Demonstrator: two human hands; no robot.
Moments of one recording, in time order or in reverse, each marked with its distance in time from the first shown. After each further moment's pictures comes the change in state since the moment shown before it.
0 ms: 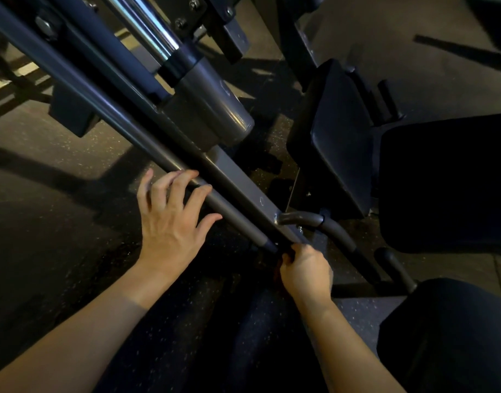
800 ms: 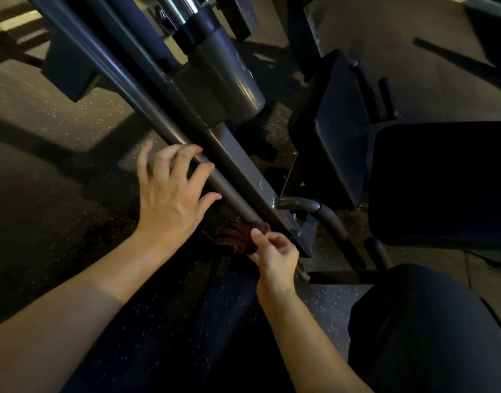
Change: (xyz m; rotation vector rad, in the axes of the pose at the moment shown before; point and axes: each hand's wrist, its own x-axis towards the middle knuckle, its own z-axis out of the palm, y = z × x) left_hand 0.002 -0.001 -0.007 0.020 -0.048 0.008; right_hand -0.033 -0.039 0.029 1.425 -0.106 0.368
